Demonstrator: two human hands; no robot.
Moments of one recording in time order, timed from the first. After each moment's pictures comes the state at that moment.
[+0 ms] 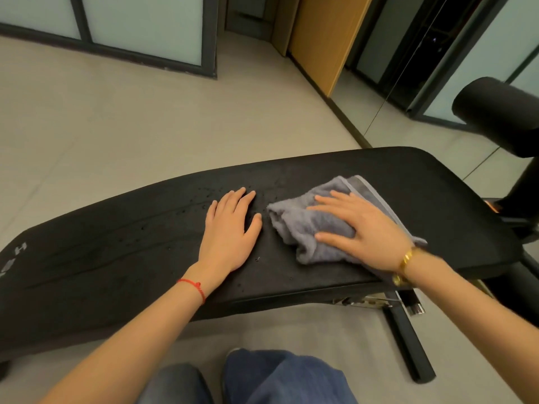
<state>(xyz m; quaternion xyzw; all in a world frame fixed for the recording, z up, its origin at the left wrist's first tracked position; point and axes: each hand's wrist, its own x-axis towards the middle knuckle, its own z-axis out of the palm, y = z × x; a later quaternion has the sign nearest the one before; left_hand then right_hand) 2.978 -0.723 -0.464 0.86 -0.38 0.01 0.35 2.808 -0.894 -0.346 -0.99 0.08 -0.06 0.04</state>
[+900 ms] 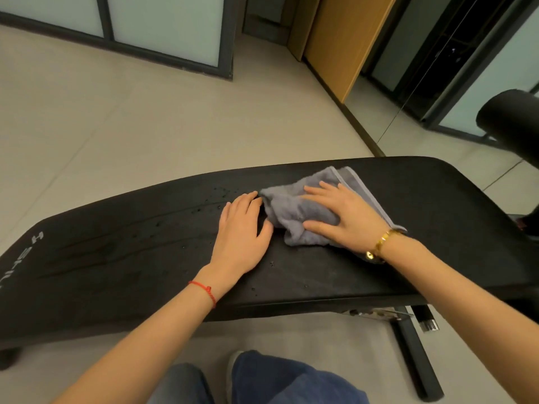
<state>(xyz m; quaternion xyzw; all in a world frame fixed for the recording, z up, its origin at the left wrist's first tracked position) 2.980 -0.717 -0.460 0.84 -0.37 0.00 0.40 2.868 -0.896 -0.359 -1.00 0.06 -0.05 0.02</state>
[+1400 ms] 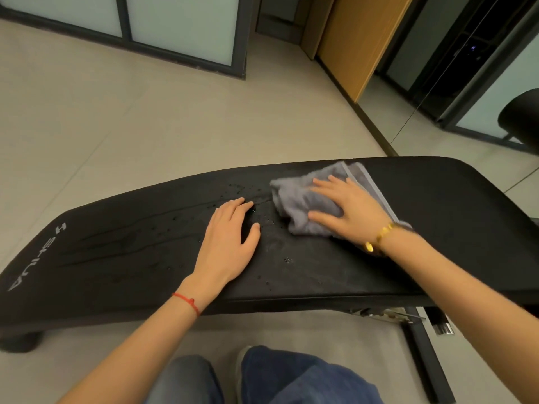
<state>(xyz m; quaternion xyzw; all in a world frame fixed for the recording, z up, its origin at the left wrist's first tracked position) 2.985 -0.671 -0.476 0.85 -0.33 0.00 0.42 2.885 -0.891 -0.366 -1.00 0.06 -0.07 0.01</state>
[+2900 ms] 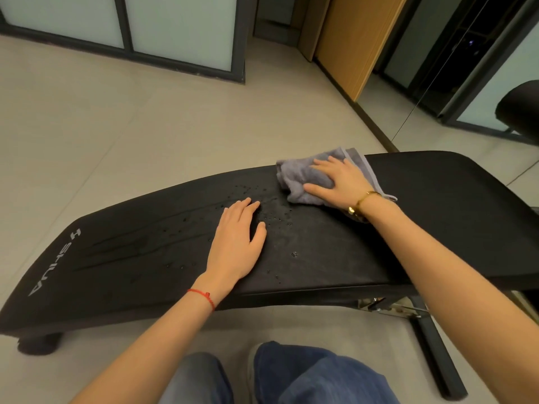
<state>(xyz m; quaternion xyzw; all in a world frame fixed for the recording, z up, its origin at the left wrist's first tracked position) 2.983 -0.670 -0.477 0.85 -0.34 0.00 0.40 2.935 -0.909 -0.367 -0.99 0.12 -0.07 -0.01</state>
